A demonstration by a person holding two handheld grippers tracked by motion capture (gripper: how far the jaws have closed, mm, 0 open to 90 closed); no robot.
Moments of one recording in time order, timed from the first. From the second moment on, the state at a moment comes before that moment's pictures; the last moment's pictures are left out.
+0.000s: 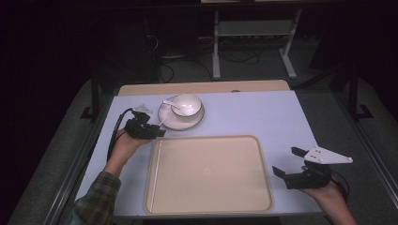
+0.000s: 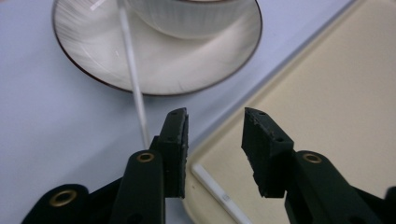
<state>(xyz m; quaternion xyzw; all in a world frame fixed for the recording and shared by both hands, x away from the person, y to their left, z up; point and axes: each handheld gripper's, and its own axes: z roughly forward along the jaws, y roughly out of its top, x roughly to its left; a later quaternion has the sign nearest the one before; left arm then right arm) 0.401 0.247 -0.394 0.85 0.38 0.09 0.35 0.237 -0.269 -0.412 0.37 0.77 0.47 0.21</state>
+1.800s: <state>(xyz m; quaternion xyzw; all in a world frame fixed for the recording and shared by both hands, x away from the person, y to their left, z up) 0.481 0.217 -0.429 0.84 0.44 0.15 0.30 0.237 -0.272 -0.412 0.38 0.77 0.48 0.21</state>
